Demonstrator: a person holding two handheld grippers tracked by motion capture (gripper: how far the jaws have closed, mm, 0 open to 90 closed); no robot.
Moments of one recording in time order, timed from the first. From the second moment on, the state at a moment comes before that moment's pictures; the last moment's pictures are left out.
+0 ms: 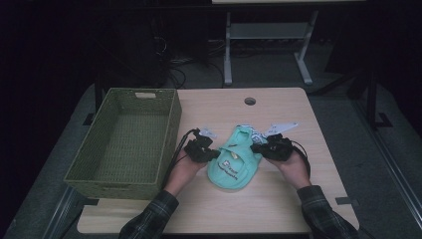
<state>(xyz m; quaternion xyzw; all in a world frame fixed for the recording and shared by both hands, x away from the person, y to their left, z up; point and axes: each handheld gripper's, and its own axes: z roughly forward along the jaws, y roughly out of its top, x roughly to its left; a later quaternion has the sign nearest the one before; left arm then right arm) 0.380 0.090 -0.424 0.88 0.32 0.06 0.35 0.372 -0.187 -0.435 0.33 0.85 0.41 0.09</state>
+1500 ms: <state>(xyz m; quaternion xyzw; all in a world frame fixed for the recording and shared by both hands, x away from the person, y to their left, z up) 0.374 0.067 -0.453 0.91 0.28 0.02 0.29 0.327 -0.219 -0.466 0.34 0.87 0.34 0.06</state>
